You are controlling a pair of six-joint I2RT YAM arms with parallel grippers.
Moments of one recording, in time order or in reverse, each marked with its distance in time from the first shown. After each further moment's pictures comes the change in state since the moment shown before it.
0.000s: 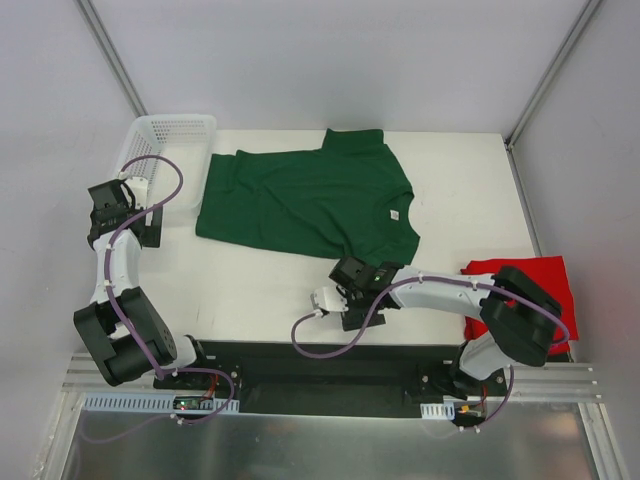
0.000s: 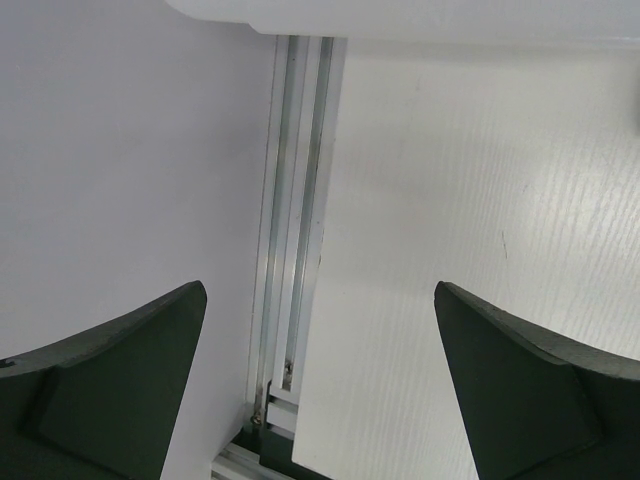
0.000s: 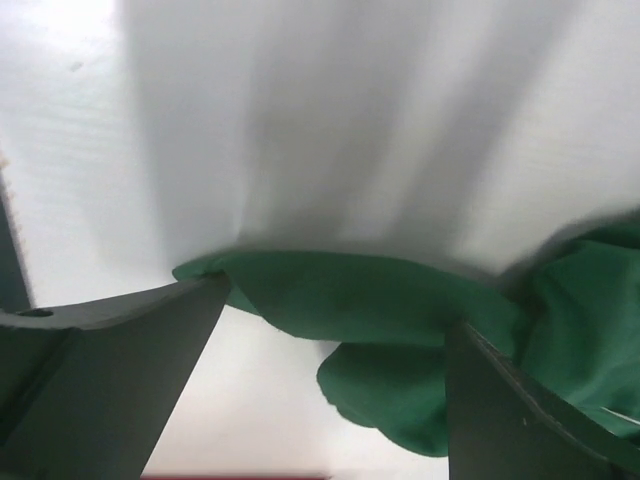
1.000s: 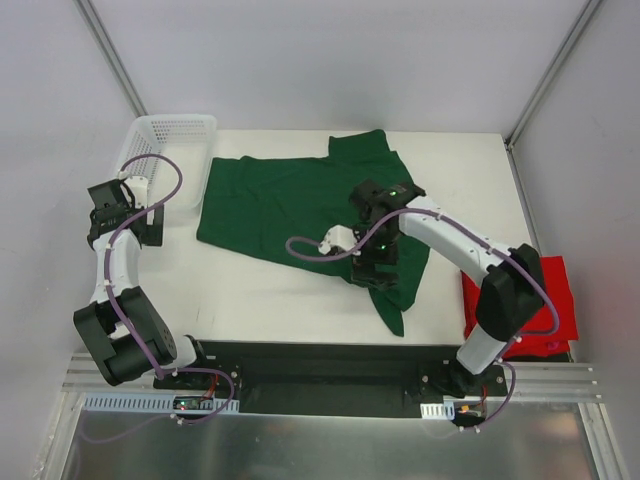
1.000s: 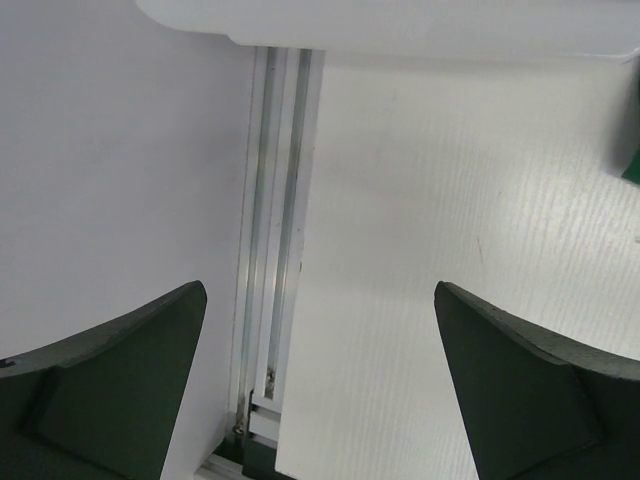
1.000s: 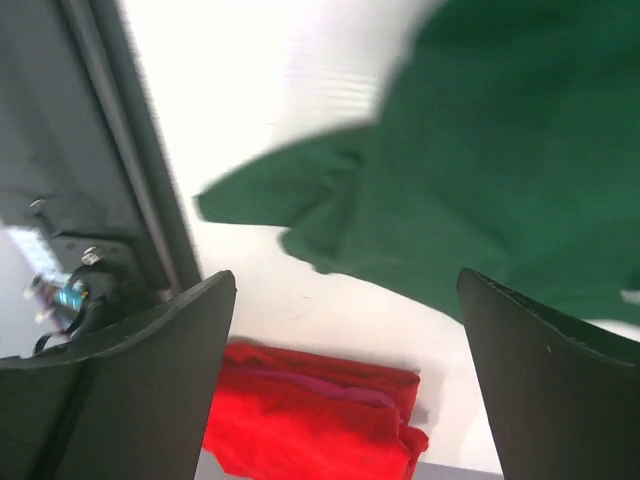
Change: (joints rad) left arm 0.000 0.002 0.002 -0.001 0.034 -0.026; right arm -0.306 0.176 0.635 -0.794 -0.389 -0.130
